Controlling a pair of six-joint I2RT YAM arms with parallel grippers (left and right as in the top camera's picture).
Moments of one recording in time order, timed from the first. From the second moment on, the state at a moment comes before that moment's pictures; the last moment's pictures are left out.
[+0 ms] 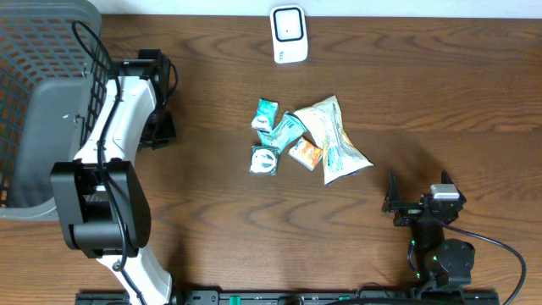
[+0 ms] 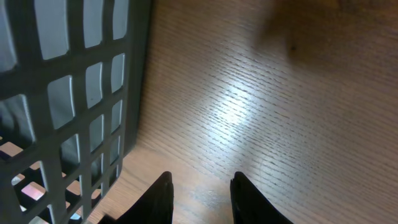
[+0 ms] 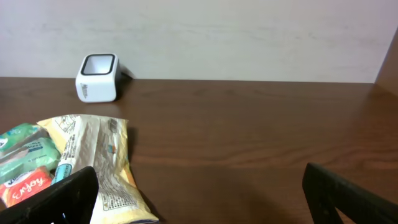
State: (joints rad) left arm 0.01 1.92 1.53 -1.27 -0.32 -0.30; right arm 0.03 0.01 0.01 -0.07 0.02 0.00
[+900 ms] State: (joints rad) left arm 0.13 1.92 1.53 -1.26 -0.32 -0.28; right arm 0.03 0.01 0.01 -0.07 0.02 0.00
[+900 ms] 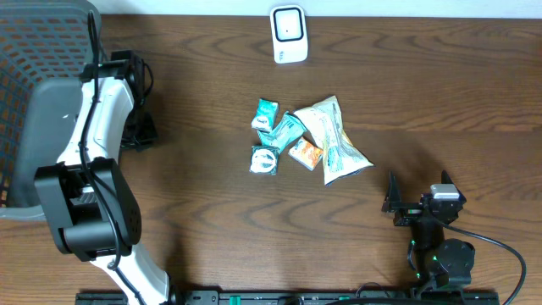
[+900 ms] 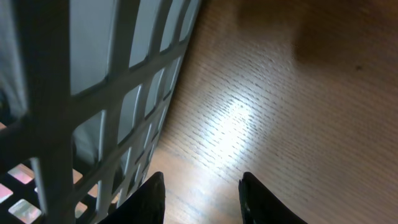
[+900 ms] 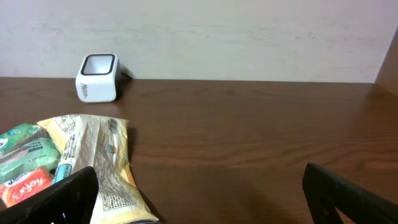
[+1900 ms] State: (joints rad) left arm 0.01 1.92 1.53 -1.27 -0.18 -0.29; right arm 0.03 0.01 0.01 -0.07 0.02 0.00
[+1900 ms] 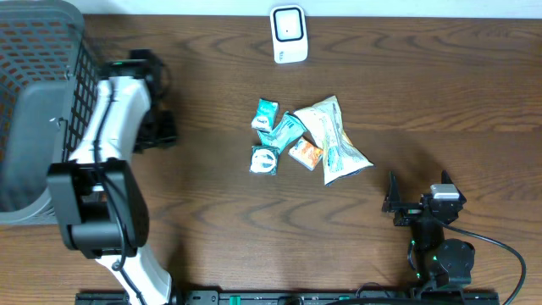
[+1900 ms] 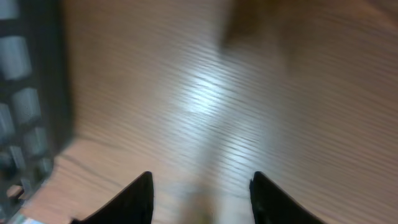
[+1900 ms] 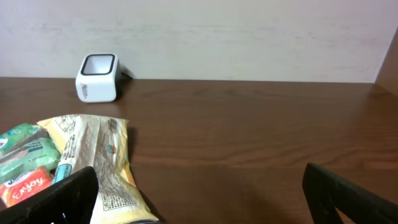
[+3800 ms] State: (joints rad) left arm -0.33 0.85 1.02 -1.25 -0.09 -0.49; right arm 0.03 0.01 0.01 -0.07 0.02 0.00
